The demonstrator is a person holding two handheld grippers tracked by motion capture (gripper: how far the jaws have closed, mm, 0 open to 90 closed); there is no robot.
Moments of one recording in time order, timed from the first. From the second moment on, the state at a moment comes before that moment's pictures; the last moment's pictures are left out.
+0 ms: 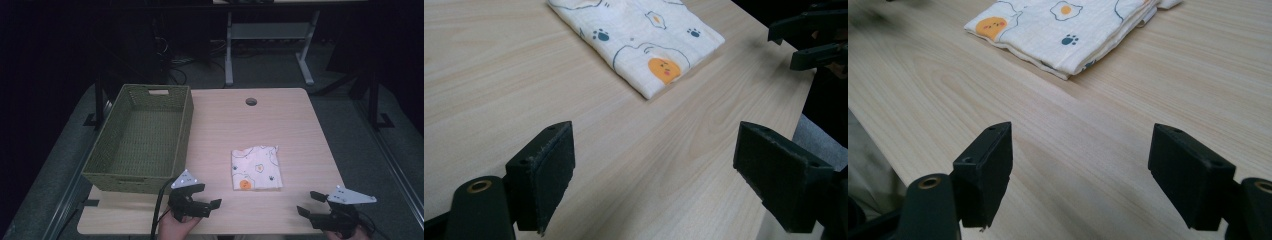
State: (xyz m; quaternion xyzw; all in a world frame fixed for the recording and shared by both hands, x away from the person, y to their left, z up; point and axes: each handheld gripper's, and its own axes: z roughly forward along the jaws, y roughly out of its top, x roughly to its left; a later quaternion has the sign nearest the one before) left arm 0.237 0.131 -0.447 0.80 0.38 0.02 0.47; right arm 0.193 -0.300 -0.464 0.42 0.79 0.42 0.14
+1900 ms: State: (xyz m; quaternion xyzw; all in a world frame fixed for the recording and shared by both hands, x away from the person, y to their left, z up) left arm 0.309 0.048 -0.423 0.79 0.41 0.02 0.46; right arm 0.287 -0.269 -0.416 0.39 0.82 0.41 0.08
